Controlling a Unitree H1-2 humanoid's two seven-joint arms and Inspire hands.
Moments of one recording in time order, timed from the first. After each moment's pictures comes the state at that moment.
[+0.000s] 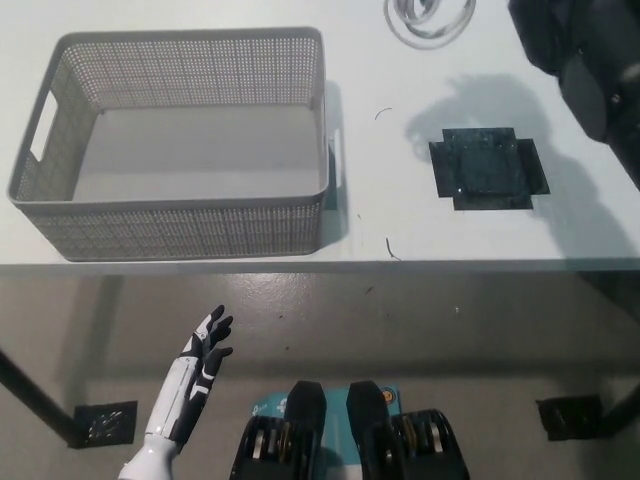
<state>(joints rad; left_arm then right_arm) -0.09 0.14 -0.12 0.32 0.14 -0.43 0.06 -1.46 -0.27 0.61 1.15 -0.90 -0.21 -0.78</state>
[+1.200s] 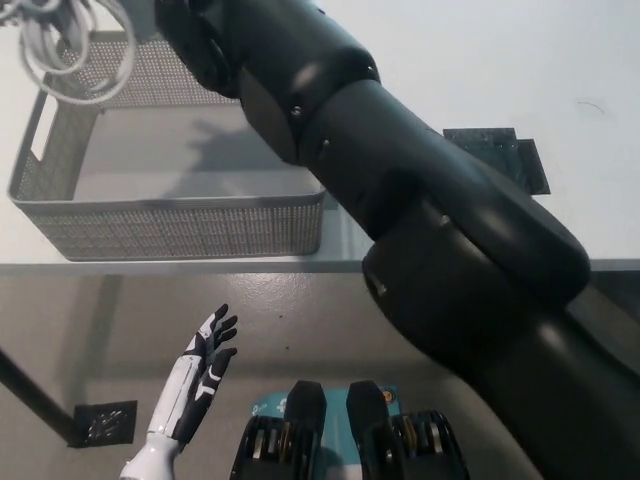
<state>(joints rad) -0.09 0.15 -0.14 0.31 0.14 -0.43 0.06 -1.74 0.23 0.52 1.41 -0.82 -0.22 -0.67</state>
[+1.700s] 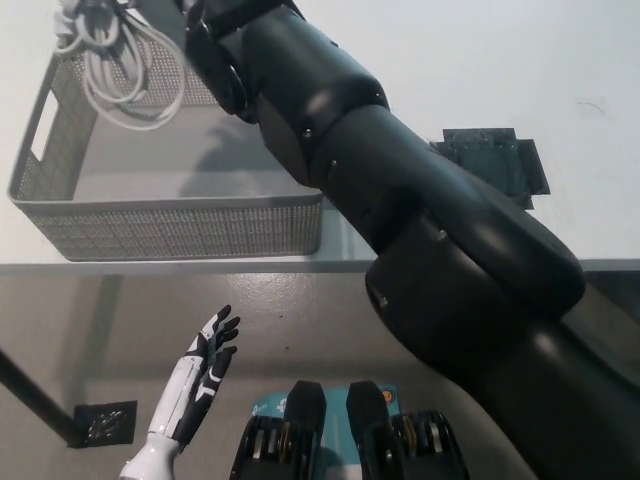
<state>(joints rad) -0.09 0.16 -0.15 0.31 0.14 -0.43 0.05 -1.68 0.22 0.55 1.47 -0.81 -0.10 -0.55</state>
